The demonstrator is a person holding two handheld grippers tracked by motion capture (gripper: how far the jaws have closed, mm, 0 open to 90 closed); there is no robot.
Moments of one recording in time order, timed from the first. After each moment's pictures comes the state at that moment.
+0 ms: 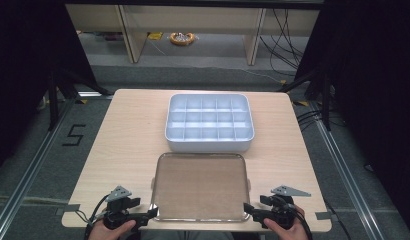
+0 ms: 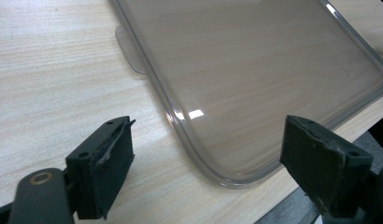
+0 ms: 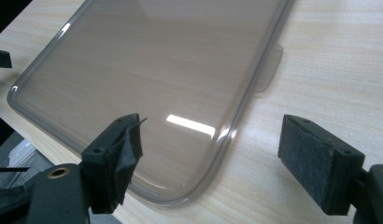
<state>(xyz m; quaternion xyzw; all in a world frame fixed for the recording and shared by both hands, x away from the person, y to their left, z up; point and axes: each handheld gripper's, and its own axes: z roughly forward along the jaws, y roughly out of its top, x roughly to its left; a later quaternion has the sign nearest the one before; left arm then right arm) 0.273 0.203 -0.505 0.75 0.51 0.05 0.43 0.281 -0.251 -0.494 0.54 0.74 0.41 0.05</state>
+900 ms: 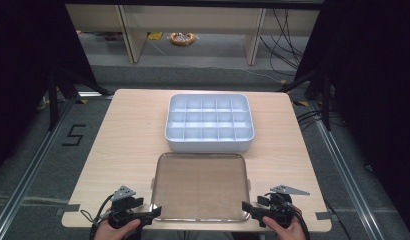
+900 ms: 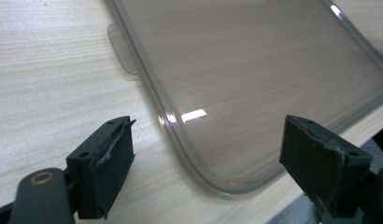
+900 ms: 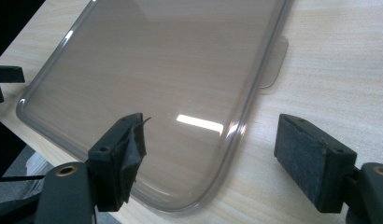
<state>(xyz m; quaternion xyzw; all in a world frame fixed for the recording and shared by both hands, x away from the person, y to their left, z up) 0.277 0.193 -0.509 0.75 0.51 0.06 0.41 0.285 -0.247 -0.498 0.56 0.72 0.42 0.02</state>
